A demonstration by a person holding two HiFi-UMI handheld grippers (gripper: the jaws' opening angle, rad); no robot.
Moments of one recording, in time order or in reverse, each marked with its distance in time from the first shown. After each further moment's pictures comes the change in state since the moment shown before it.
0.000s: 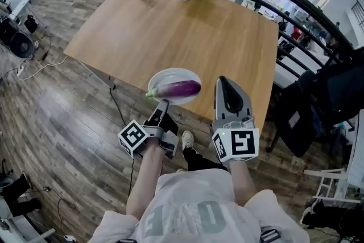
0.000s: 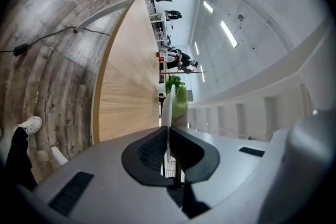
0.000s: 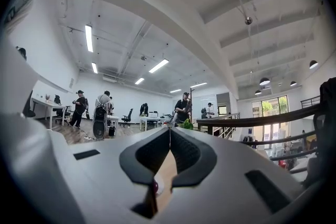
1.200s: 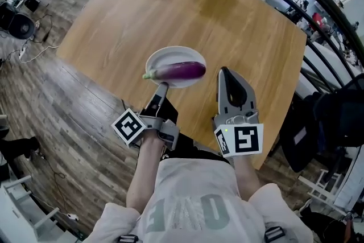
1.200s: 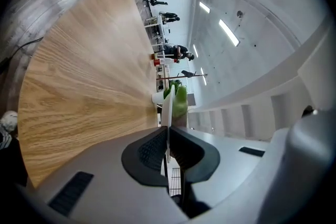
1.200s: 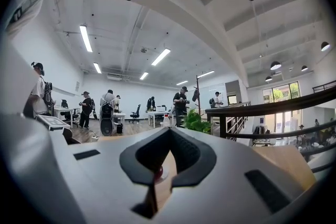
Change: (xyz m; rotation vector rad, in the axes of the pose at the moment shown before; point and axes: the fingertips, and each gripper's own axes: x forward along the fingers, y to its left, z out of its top) left arm 0.153 -0.021 0.092 0.045 -0.050 0.023; right arm 0.182 -0.047 -0.054 0.062 0.084 0.112
